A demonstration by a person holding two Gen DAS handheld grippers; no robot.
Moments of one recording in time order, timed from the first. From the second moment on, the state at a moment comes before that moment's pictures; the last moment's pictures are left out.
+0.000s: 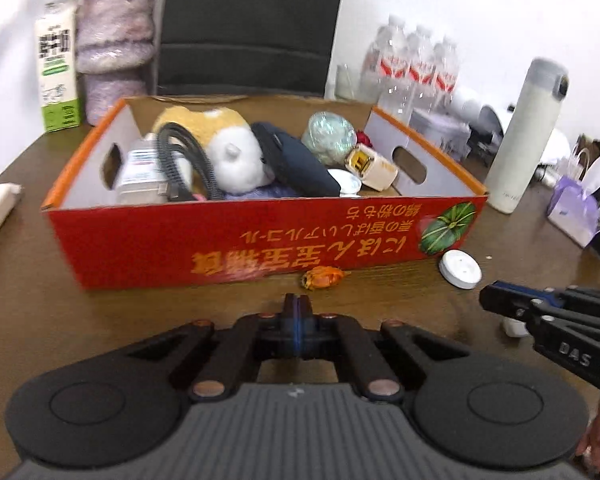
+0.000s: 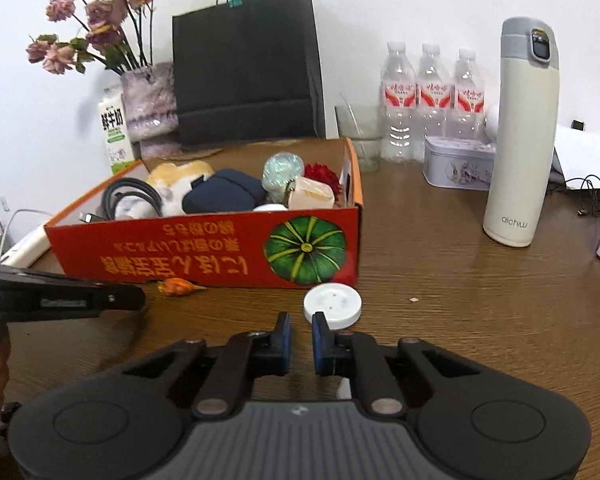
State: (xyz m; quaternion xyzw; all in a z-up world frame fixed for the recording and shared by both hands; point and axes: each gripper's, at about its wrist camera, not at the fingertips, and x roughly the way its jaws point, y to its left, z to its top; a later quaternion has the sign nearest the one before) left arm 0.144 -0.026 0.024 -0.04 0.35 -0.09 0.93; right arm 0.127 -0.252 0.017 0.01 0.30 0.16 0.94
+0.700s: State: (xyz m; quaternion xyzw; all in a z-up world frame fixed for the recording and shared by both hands) left arm 0.163 -0.050 0.025 0.02 0.35 -0.11 0.93; right arm 0.167 -0.243 0.012 -0.04 0.34 0.12 0.93
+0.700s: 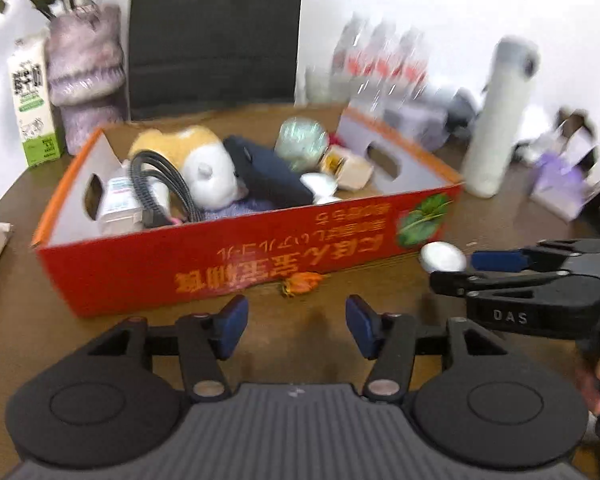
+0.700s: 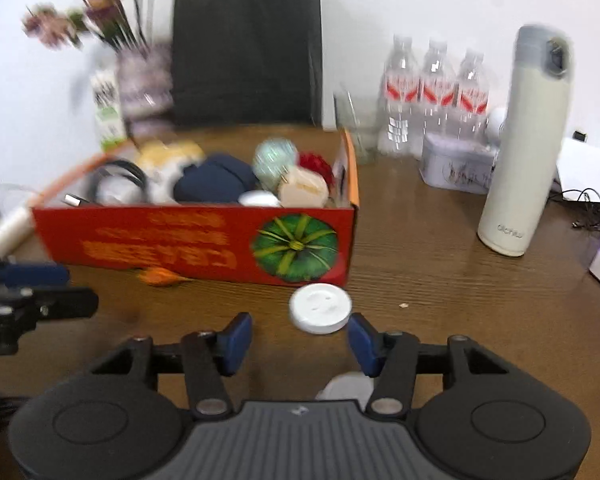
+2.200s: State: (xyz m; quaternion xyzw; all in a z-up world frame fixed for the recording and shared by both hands) left arm -0.034 0.037 0.038 -0.11 0.25 -0.06 0.96; right arm -0.009 -0.232 0.038 0.01 0.25 0.20 0.95
